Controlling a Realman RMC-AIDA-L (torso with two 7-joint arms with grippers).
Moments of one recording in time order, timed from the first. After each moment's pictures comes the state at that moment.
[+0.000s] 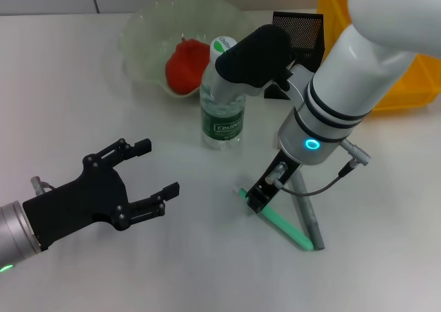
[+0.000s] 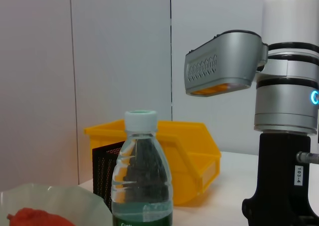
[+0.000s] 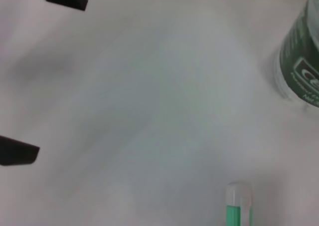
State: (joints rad) left arm -0.24 -2.07 1.09 0.44 1.41 1.49 -0.73; right arm 0.91 2.09 -1.86 -0.97 -2.37 -1.35 2.94
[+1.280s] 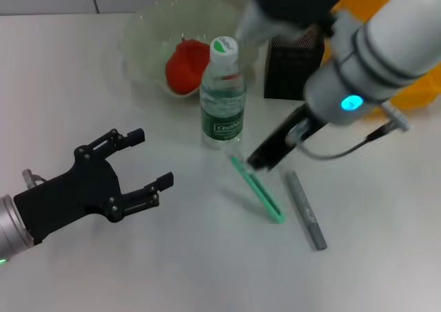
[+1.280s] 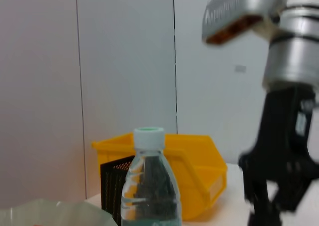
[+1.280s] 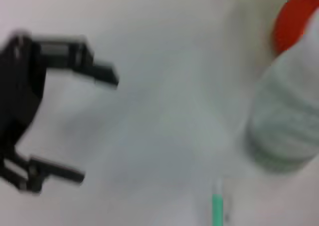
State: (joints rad) left arm -0.24 -2.07 1.06 0.45 1.41 1.53 -0.73; right arm 0.74 2.08 -1.65 -1.39 -2.44 -1.53 2.89
